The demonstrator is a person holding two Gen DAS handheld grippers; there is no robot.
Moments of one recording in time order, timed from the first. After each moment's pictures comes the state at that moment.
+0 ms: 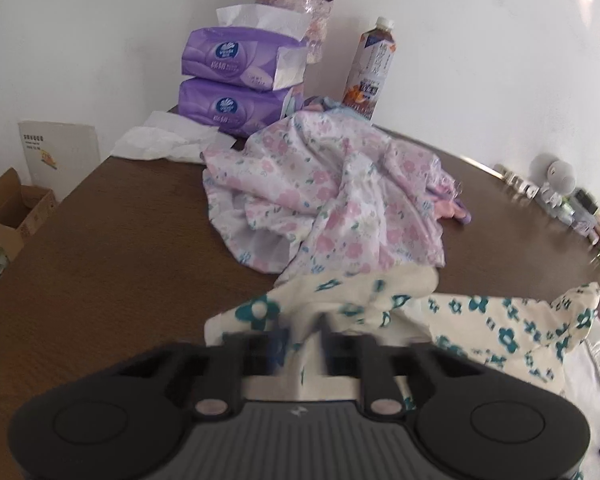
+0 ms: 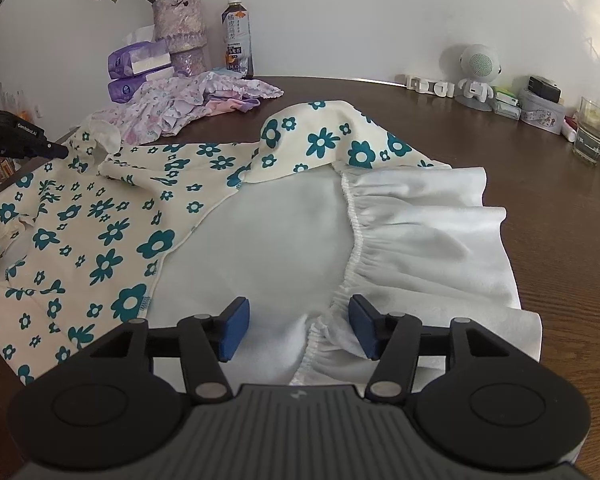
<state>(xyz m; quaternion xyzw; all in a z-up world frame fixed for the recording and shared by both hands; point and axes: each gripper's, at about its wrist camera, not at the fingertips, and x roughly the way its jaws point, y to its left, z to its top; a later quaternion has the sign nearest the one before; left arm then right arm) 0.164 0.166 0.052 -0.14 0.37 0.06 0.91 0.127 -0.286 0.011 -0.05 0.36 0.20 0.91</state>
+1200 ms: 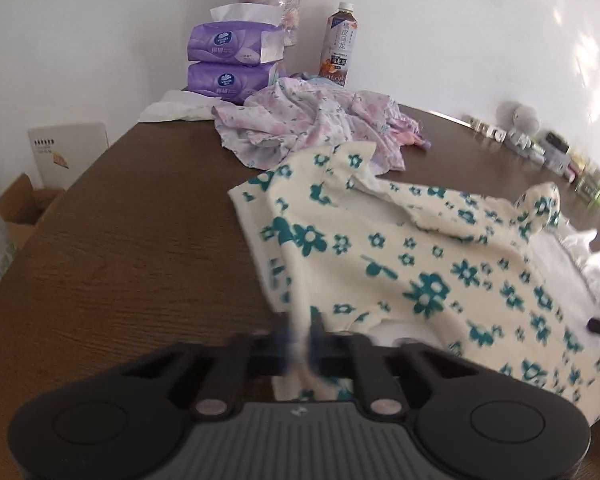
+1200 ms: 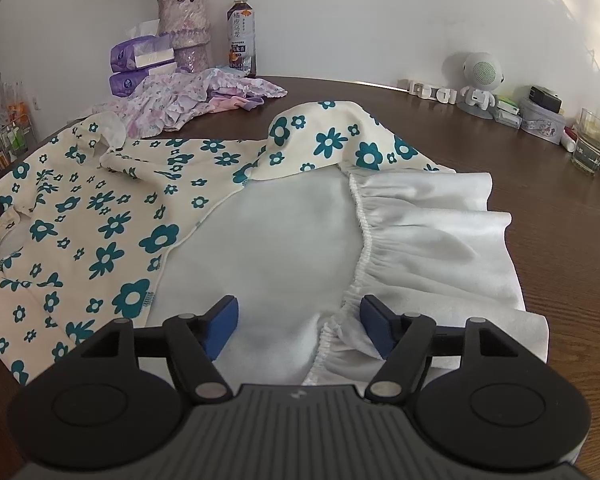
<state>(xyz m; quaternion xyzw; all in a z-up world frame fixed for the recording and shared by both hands) 0.035 0.129 0.038 -0.07 0.40 0.05 0.91 0.122 -0.275 0.008 -0.07 0.35 0.20 0.91</state>
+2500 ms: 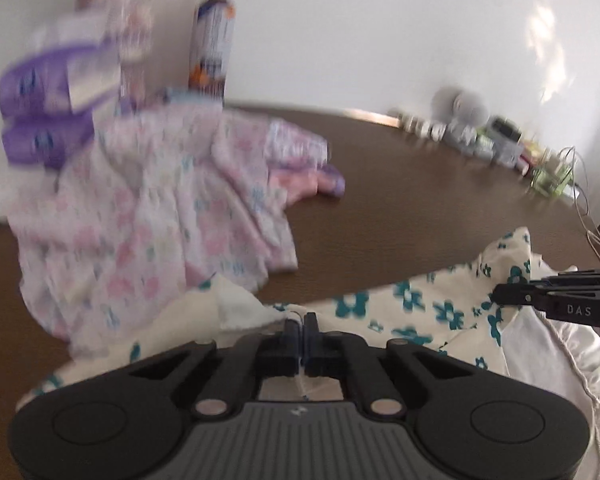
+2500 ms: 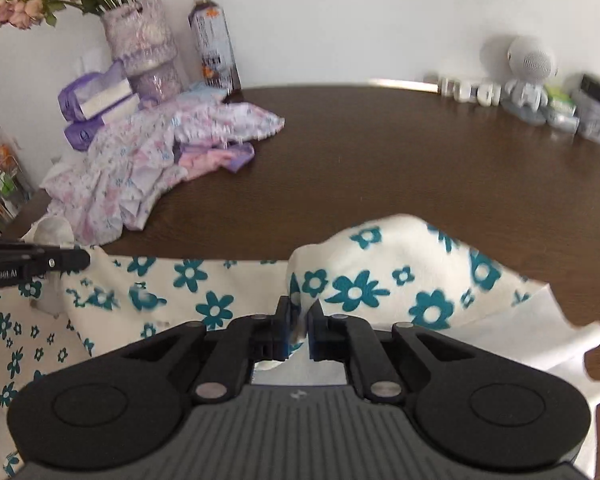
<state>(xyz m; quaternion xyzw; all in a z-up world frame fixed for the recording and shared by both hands) 0.229 0.069 0.052 -0.06 0.37 -0.08 0.92 0.280 -0.201 0.035 -0.01 0.39 0.20 0.90</state>
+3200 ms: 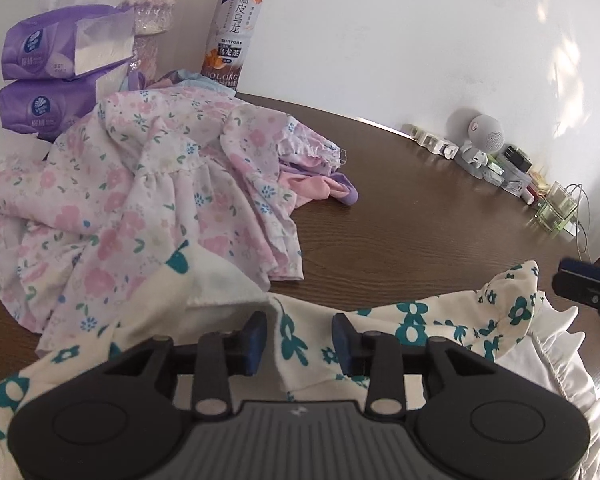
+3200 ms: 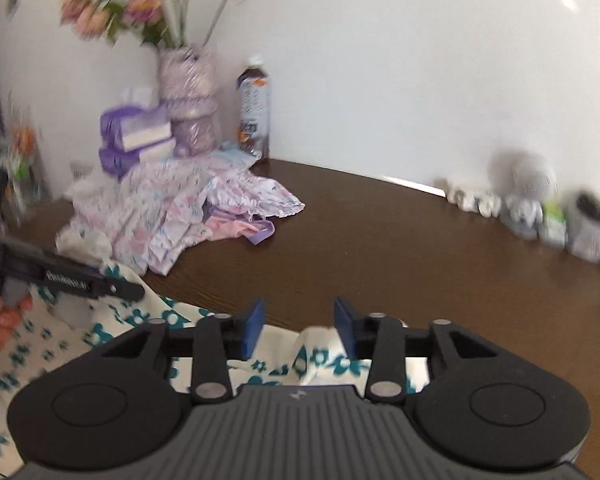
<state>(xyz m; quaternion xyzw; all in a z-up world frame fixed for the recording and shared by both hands) 0.255 0.075 0.027 -0.12 0.40 -0.08 0.91 0.272 -0.180 0.072 -0.11 0.32 0.22 0.91</state>
